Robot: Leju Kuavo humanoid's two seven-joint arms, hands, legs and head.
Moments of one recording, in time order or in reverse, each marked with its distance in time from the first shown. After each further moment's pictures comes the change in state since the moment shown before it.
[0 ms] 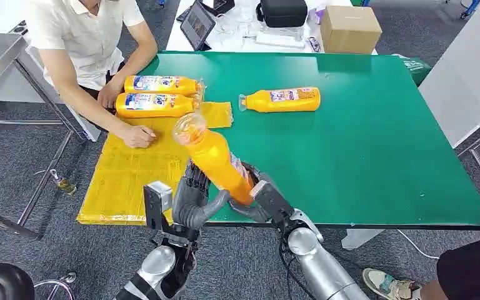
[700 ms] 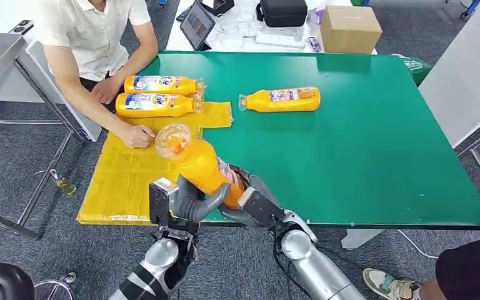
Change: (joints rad) left arm -0.033 -0.014 0.025 0.053 0.000 -0.032 -0.052; right arm 0.001 -0.001 0.067 -0.041 0.015 0.009 -0.001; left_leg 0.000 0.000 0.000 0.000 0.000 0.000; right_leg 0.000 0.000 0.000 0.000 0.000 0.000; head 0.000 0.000
